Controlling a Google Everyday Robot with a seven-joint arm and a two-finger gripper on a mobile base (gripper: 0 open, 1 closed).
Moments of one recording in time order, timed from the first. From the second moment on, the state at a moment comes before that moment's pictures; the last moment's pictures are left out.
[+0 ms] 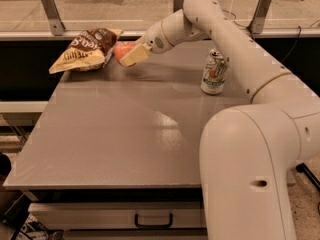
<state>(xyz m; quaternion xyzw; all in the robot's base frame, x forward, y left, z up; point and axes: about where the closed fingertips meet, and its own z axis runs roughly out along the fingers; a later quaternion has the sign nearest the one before) 0.774 0.072 0.878 -0.53 0.69 0.29 0.39</state>
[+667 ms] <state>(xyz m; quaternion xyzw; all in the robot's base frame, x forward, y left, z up) 0.771 0.073 0.867 -0.53 0.72 0.26 0.37</state>
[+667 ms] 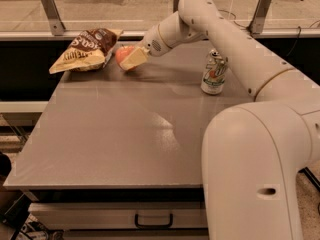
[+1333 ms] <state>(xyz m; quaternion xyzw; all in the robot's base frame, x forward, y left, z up) 0.770 0.075 0.850 -0.52 0.73 0.25 0.37</state>
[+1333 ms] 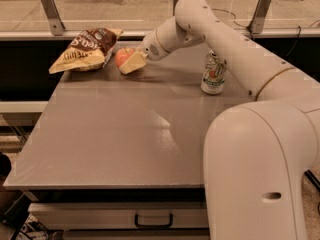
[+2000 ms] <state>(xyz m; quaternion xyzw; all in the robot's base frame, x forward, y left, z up) 0.769 0.081 0.845 -0.52 0.73 0.25 0.36</state>
